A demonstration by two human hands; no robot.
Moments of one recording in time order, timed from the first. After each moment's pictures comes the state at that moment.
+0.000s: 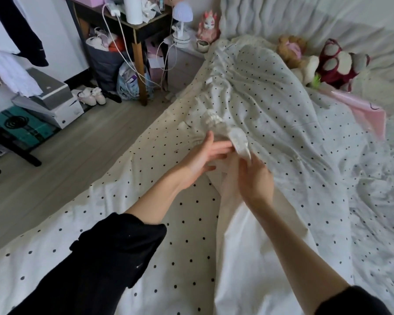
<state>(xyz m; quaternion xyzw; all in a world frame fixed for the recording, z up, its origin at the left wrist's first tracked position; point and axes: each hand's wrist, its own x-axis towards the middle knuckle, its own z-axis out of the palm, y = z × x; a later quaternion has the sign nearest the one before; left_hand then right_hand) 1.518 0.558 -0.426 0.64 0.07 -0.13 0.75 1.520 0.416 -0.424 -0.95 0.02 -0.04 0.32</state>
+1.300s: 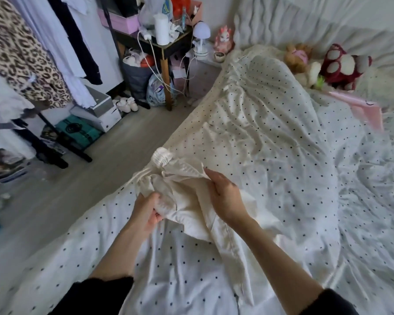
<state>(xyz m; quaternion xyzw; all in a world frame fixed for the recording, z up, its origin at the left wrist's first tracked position) 1.278 0.626 -0.392 0.42 0.44 0.02 0.79 1.345 0.452 -0.342 -0.89 -0.24 0.06 0.39</state>
